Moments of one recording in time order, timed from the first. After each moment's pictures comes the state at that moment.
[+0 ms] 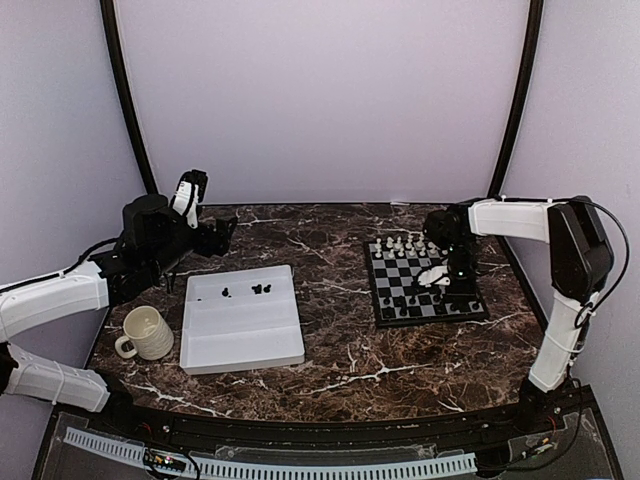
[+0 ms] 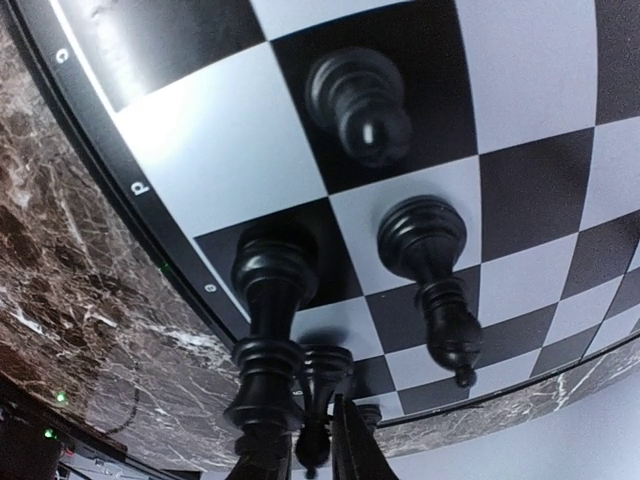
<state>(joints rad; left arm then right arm) -0.58 1.13 0.75 0.17 -0.26 0.01 0.42 1.85 1.31 -1.17 0.21 -0.85</state>
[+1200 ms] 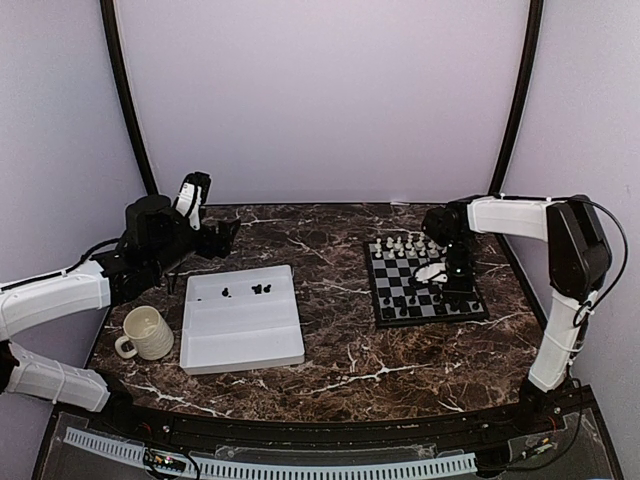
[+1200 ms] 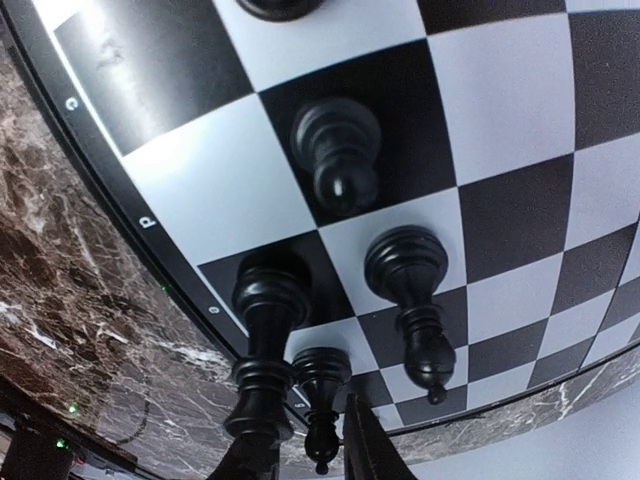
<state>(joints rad) -0.58 1.15 0.75 0.17 -0.22 0.00 0.42 1.86 1.33 -1.16 0.17 -0.83</state>
